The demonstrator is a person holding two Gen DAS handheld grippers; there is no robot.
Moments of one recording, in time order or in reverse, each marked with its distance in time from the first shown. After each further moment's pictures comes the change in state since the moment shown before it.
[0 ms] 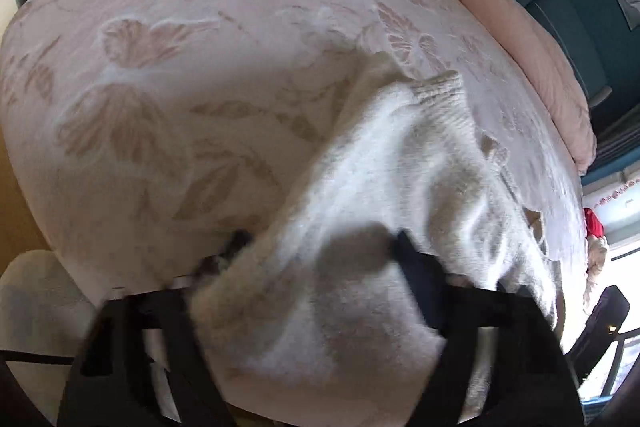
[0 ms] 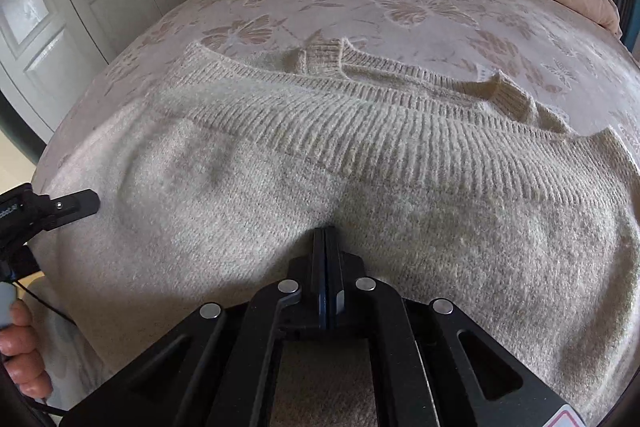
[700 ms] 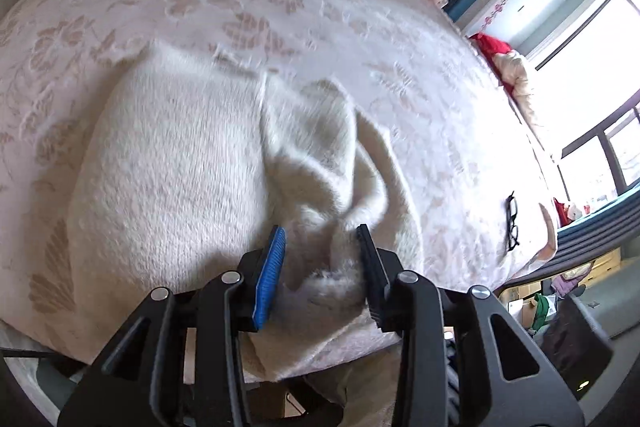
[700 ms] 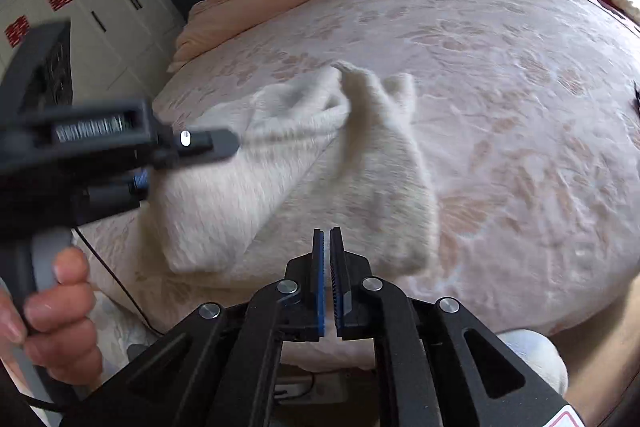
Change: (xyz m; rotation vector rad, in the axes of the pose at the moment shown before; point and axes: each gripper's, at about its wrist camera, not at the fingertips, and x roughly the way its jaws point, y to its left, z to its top) left arm 0.004 -0.274 -0.191 0.569 0.164 -0.209; right arm -0.176 -0.188 -0.148 0.419 -0.190 0.027
